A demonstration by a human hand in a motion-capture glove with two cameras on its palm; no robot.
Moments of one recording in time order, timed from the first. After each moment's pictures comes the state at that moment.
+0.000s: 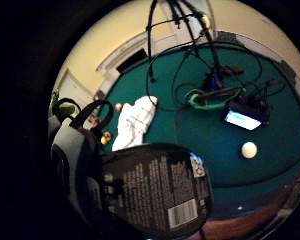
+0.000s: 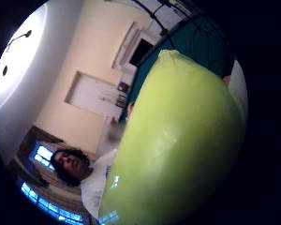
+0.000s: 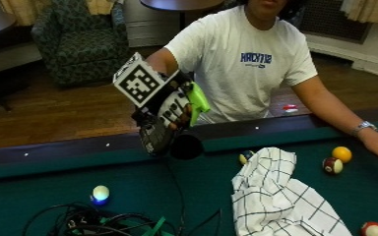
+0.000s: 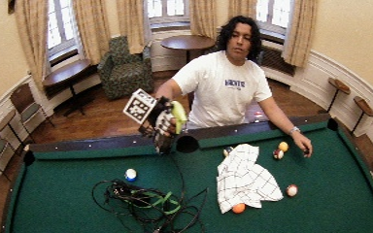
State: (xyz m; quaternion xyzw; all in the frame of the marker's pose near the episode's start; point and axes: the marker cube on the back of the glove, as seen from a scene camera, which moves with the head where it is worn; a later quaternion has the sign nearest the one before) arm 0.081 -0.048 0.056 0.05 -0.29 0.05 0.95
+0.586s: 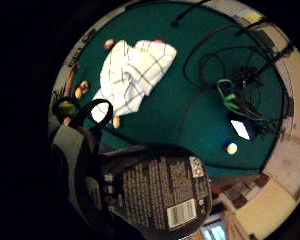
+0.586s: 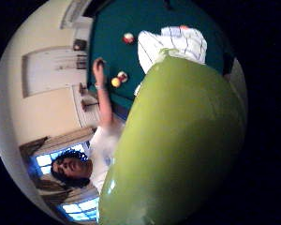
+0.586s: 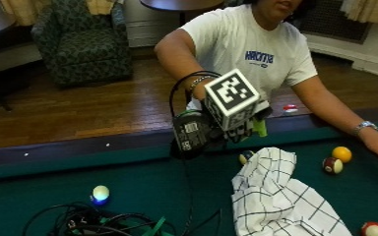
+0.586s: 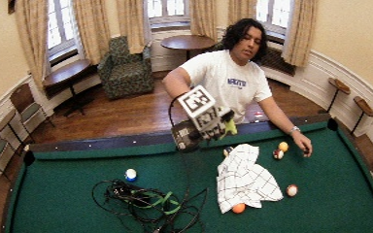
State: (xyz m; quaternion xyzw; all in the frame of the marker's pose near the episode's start) arm -0.043 -0.120 0.105 -0.27 -0.06 -0.07 0.96
